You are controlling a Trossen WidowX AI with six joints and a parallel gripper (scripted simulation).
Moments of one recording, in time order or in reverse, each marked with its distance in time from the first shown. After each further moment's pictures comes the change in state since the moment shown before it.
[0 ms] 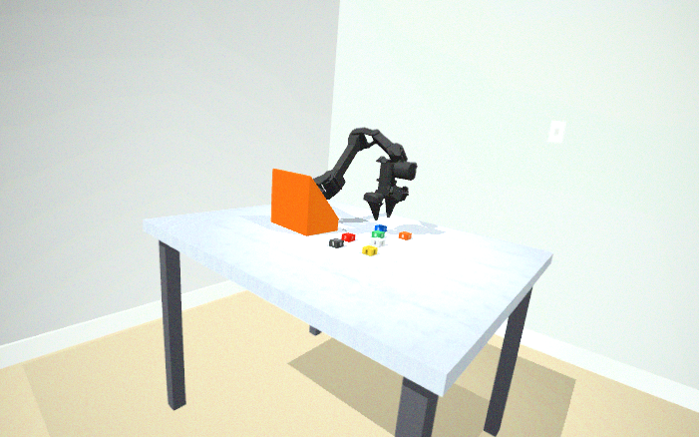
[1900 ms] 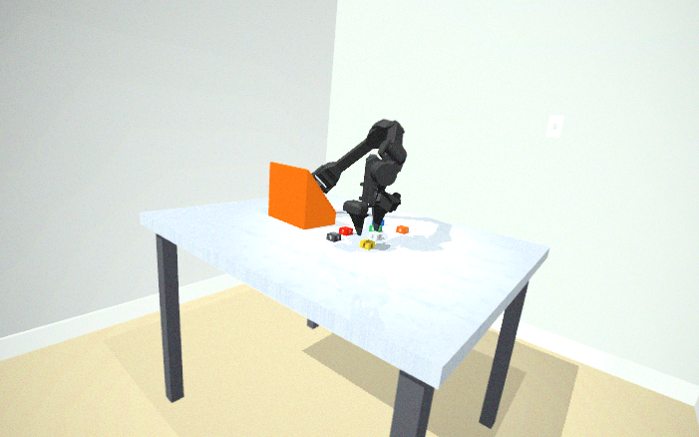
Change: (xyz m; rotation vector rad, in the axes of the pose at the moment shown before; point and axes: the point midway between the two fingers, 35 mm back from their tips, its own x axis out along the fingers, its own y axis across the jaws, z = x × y) arm 0.000 -0.244 0.125 -0.016 0.001 -0.008
